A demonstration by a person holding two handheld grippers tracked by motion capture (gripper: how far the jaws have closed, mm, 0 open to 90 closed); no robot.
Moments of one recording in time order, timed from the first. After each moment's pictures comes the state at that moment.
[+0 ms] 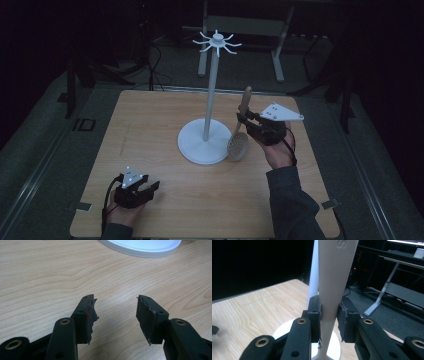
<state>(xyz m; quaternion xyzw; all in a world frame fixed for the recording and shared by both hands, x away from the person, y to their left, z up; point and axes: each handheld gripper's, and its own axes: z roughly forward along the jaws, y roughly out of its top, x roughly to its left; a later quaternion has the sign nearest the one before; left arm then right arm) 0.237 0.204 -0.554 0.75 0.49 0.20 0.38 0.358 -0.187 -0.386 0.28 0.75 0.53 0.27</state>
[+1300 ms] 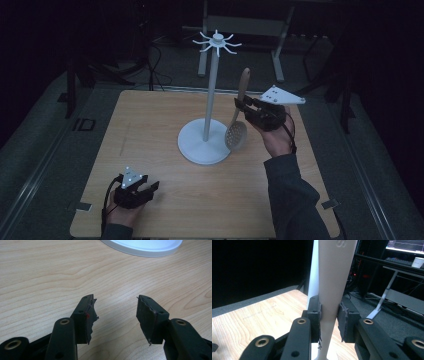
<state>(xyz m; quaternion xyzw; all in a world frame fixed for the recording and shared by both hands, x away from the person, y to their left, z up) 0.236 0.205 -0.555 0.75 0.50 0.20 0.39 0.373 -0.177 -0.351 0.28 0.74 0.54 0.27</state>
